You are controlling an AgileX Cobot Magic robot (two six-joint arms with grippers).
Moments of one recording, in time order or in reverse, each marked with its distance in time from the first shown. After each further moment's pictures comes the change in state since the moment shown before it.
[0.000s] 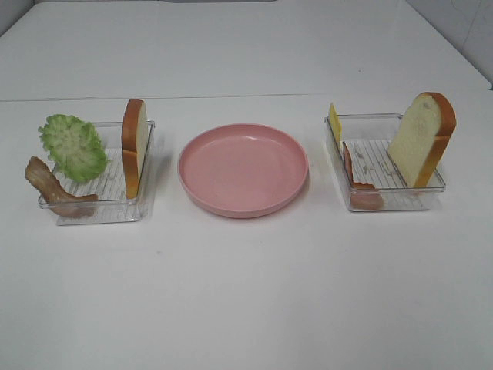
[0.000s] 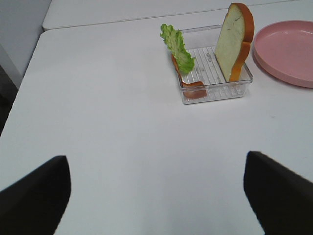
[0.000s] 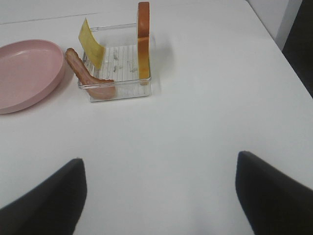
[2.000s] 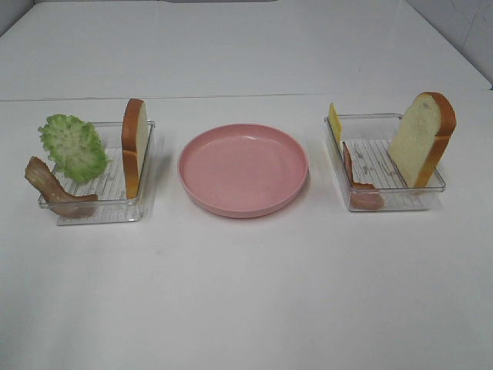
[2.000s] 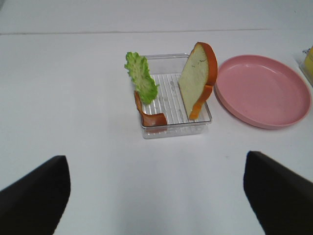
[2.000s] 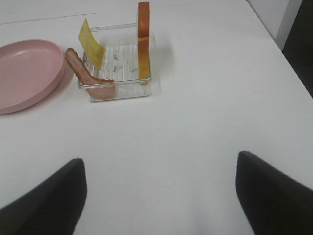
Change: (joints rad) left arm 0.000 0.419 -0.144 -0.156 -0.218 0.000; right arm 0.000 0.000 0.000 0.000 0.000 0.000
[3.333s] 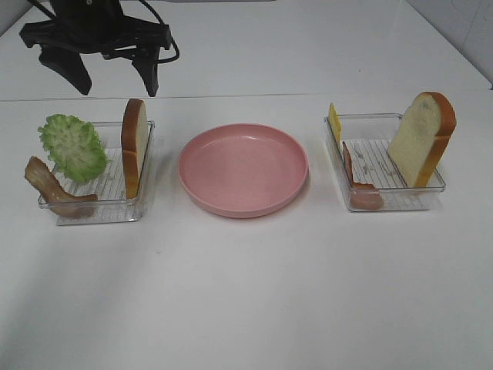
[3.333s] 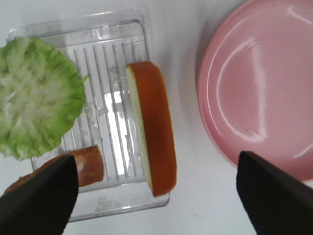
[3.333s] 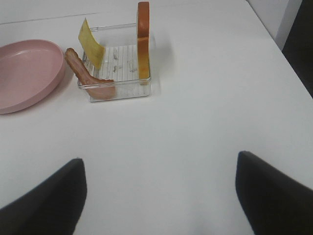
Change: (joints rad) left arm -0.377 1.694 -1.302 0.210 0.372 -0.381; right arm 0.000 0.000 0.000 0.000 0.000 0.000
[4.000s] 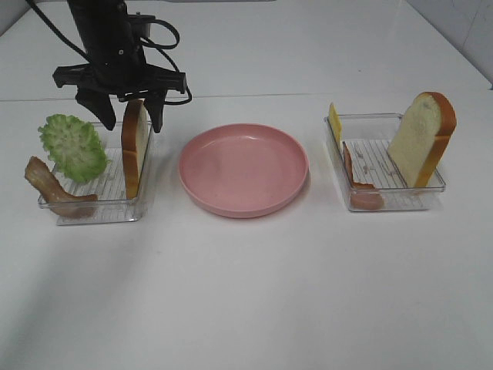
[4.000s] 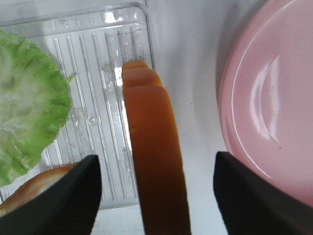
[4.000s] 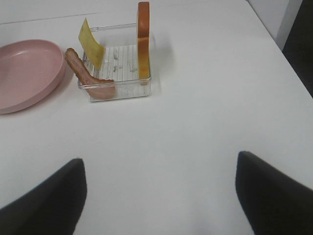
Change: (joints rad) left arm 0.000 0.159 -0.055 0.008 0.005 -0.010; right arm 0.000 0.000 0.000 0.000 0.000 0.000
